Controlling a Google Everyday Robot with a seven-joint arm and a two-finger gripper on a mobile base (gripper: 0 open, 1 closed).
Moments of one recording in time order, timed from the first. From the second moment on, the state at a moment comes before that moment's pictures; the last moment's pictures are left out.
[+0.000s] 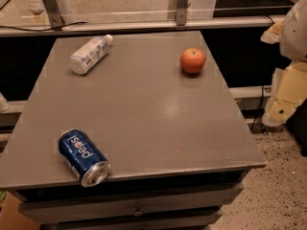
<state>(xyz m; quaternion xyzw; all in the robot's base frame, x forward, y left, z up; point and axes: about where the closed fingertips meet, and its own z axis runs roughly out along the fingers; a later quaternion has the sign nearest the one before) 0.438 -0.217 0.977 -0.60 0.78 -0.03 0.16</state>
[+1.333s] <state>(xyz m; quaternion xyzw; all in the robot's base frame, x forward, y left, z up) 0.443 -0.065 0.988 -0.80 0.57 0.04 0.18</state>
